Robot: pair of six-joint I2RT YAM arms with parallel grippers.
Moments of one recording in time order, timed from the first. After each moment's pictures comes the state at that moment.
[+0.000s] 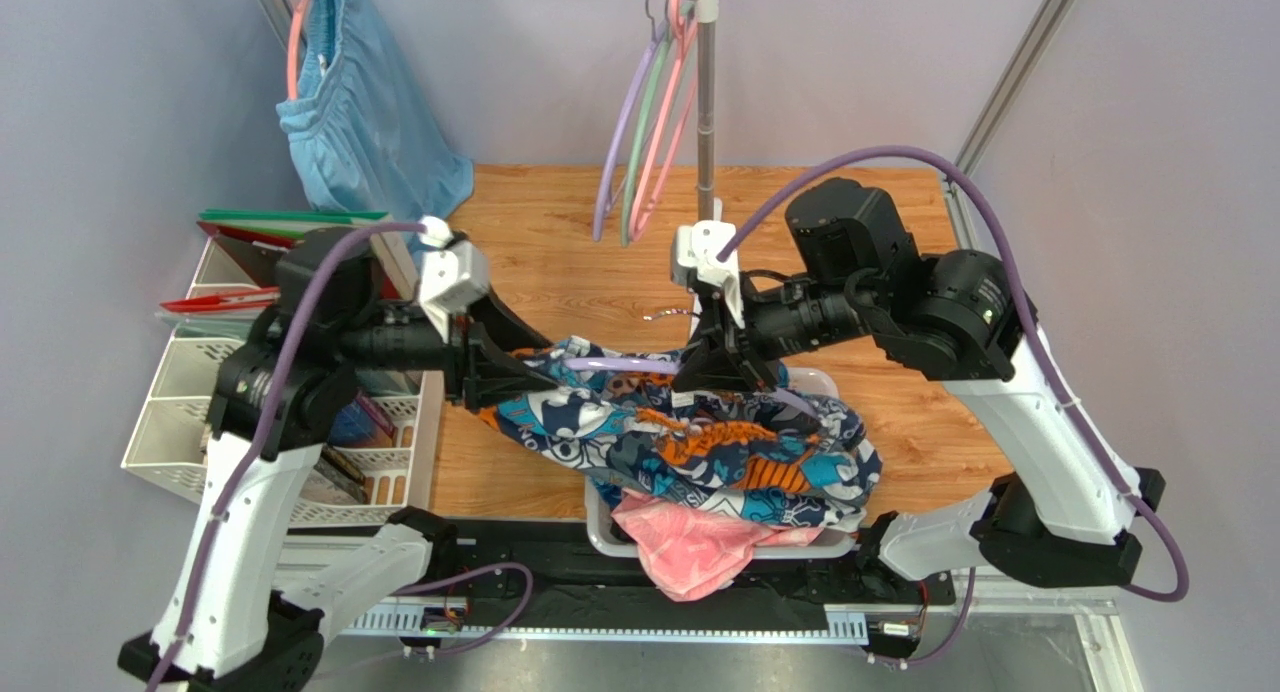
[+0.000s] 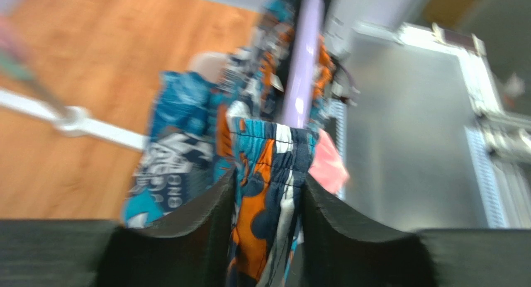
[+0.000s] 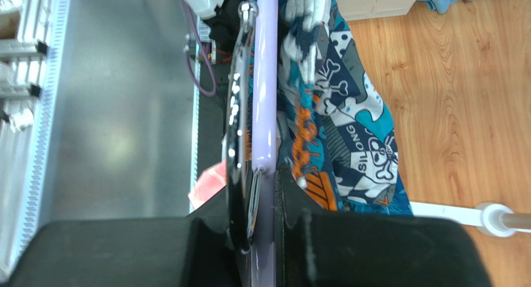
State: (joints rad) left arm -0.41 0.95 1.50 -1.01 1.06 0.25; right arm 0.94 1.36 2.03 -1.25 -0.57 -0.27
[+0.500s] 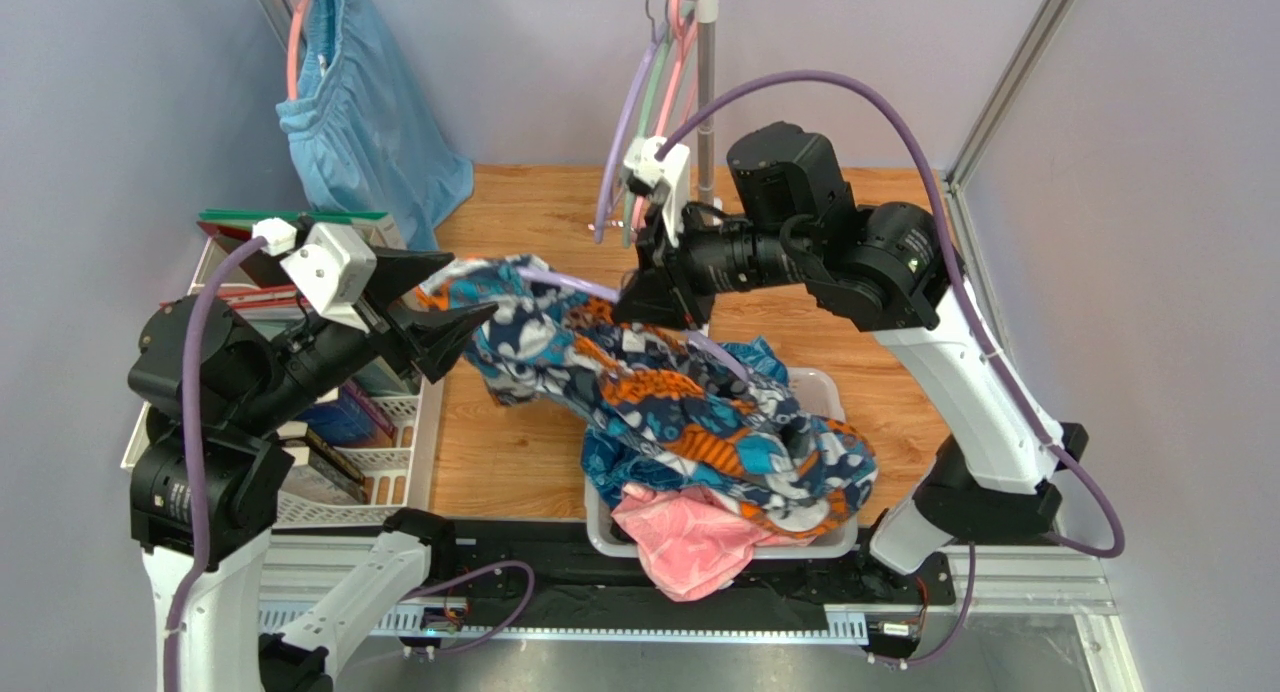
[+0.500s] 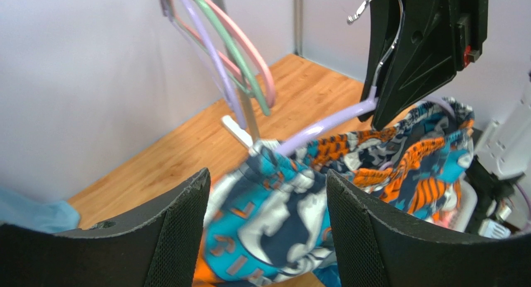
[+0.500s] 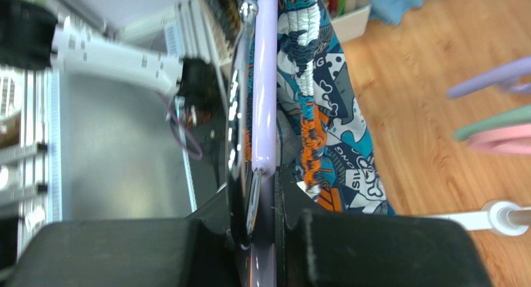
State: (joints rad) left arm -0.27 0.78 1.57 -0.75 0.57 0.06; right arm 0.93 1.59 2.29 -1.19 -0.43 -0.02
